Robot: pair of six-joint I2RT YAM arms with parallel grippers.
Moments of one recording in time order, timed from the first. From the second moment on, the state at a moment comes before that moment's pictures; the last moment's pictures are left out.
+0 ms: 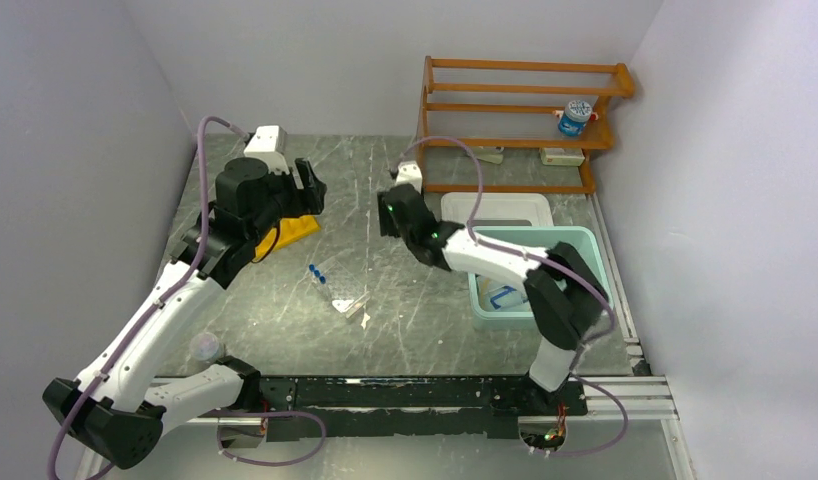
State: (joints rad) left arm -0.47 1.05 1.16 -0.41 -0.20 -0.34; right arm 0.83 1.69 1.09 0.12 0.41 0.31
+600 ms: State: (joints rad) left arm -0.46 1.09 0.99 -0.39 0.02 -0.43; right arm 0.60 2.14 1.52 -0.28 0.57 0.36
